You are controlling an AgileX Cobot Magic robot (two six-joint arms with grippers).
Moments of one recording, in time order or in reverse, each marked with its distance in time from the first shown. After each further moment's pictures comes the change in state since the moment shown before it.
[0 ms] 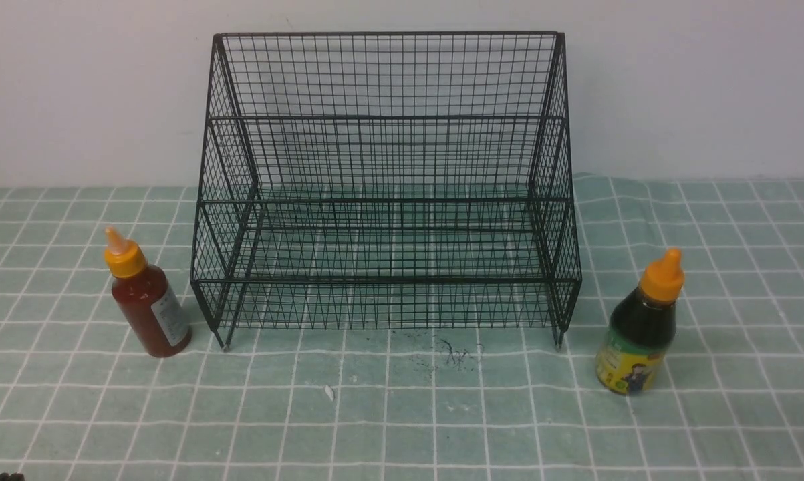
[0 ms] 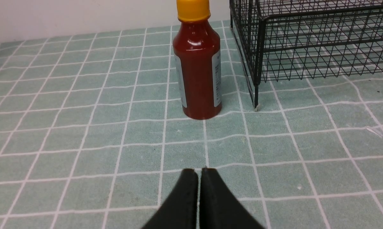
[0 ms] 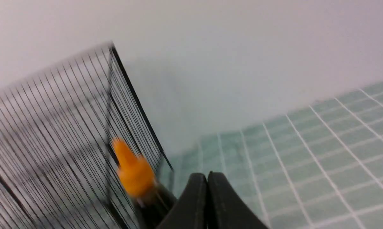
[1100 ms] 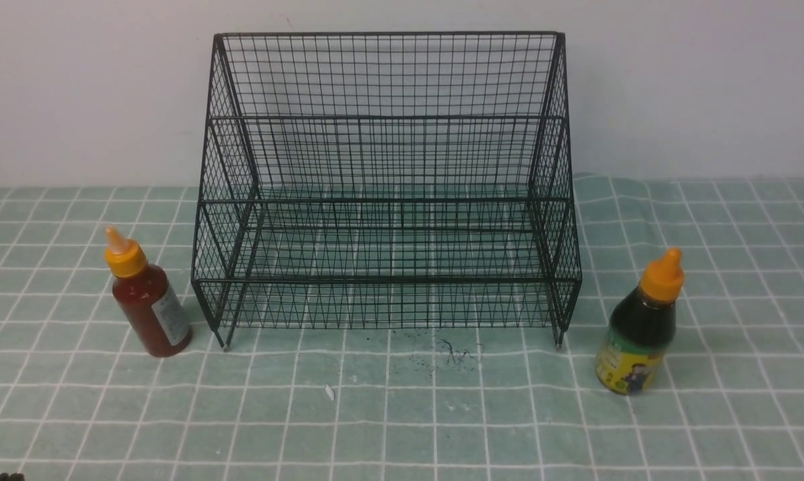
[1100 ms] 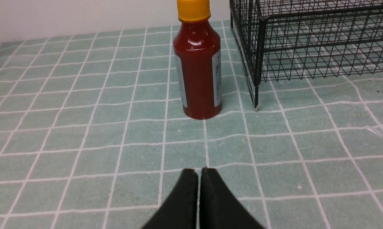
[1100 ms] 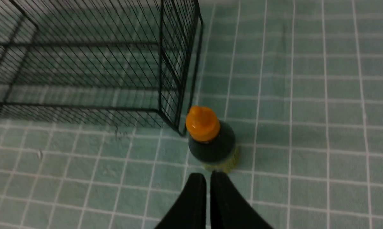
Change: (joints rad) right arm 0.159 1.065 -1.156 -0.200 1.032 -0.119; left arm 0.000 0.000 0.000 0.000 0.000 0.000
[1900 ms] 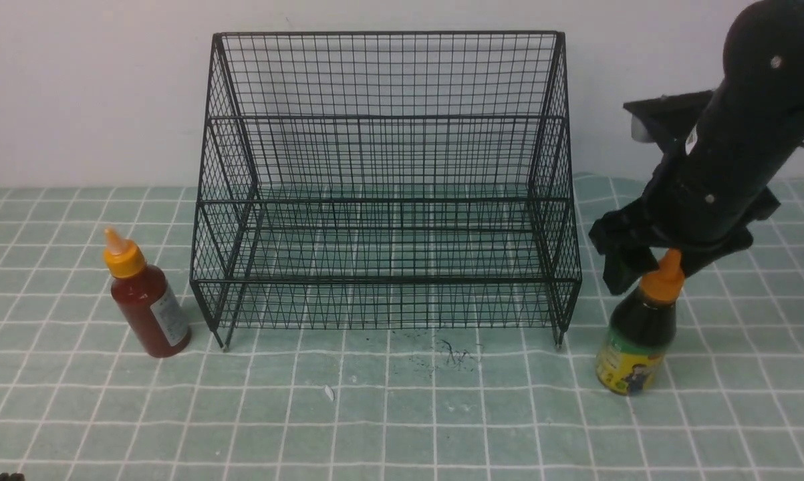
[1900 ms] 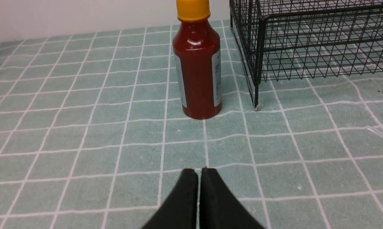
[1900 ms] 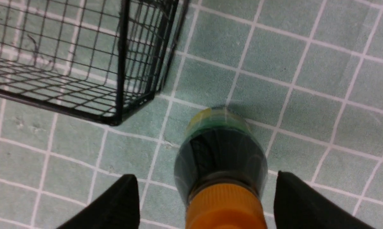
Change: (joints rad) right arm 0.153 0.679 -0.303 -0.127 0.125 -0.029; left arm 0.000 0.000 0.000 0.000 0.000 0.000
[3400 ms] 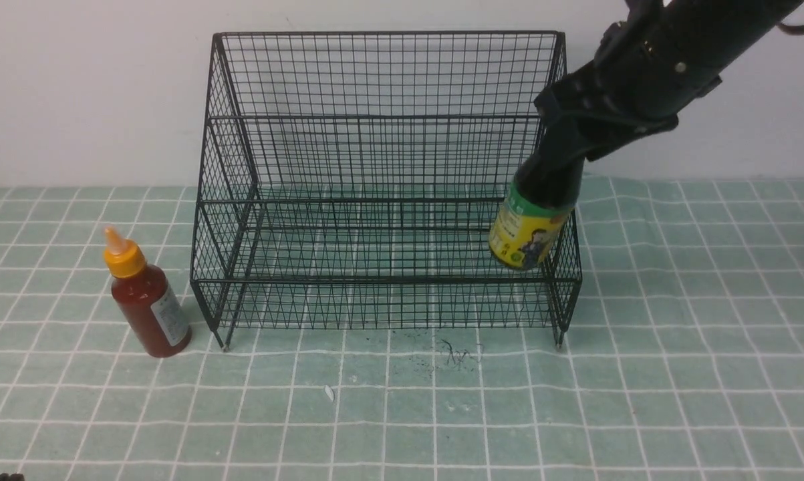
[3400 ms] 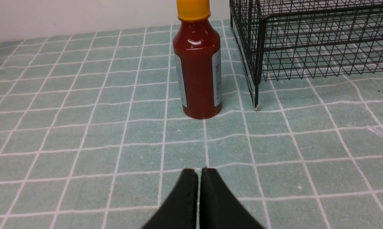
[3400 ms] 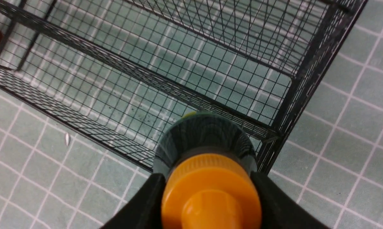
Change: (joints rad) right arm 0.048 0.044 -0.366 0.188 0.052 -0.129; left arm 0.000 0.000 -0.001 0.000 0.000 0.000
